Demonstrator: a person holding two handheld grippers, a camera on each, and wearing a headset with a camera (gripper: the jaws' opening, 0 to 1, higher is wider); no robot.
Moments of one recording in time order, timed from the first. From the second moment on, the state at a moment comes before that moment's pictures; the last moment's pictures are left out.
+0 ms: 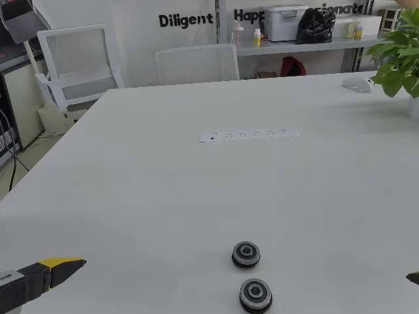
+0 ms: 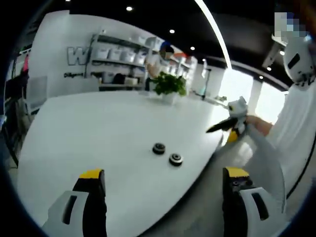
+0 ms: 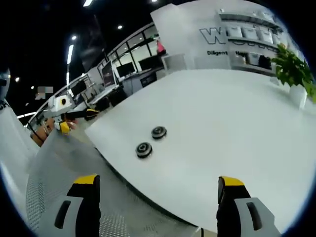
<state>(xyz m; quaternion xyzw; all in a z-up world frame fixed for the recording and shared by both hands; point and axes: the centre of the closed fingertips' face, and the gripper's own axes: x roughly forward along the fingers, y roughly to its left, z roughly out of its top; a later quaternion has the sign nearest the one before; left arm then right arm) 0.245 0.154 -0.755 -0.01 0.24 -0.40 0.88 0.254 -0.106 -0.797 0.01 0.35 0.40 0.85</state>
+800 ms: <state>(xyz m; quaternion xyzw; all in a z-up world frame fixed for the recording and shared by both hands) 0.242 0.153 -0.755 0.00 0.24 -0.40 0.88 0.255 -0.109 -0.798 0.01 0.35 0.40 0.85</state>
